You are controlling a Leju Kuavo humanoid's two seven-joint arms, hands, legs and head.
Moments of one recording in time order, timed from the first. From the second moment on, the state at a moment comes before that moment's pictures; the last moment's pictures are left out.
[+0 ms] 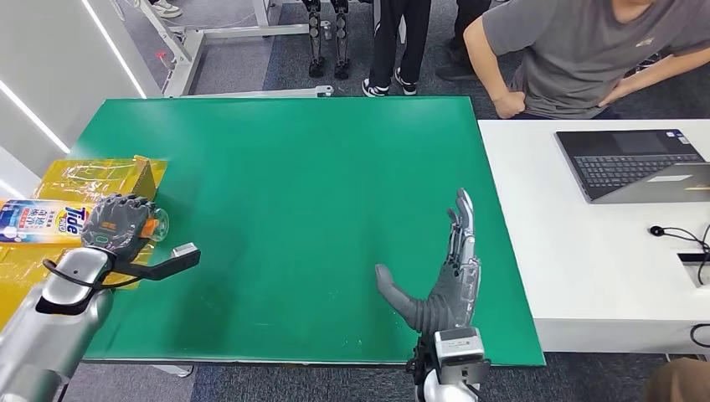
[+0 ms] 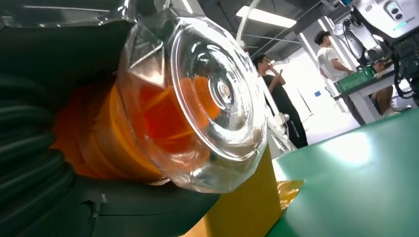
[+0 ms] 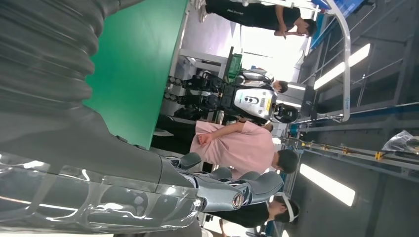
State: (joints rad) left arm -0.48 0.40 -0.30 -0.94 -1.48 0.40 -0.28; right arm -0.04 0.17 0.55 -1.61 0.19 -0.57 -0.68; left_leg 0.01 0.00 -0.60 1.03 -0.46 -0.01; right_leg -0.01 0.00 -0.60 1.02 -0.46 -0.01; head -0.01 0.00
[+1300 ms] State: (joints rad) left arm -0.67 0.32 -0.37 -0.47 -1.48 0.30 -0.37; right arm -0.08 0.17 0.55 -1.60 0.18 -0.60 -0.67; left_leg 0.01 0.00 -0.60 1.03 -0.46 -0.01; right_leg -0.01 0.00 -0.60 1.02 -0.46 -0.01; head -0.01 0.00
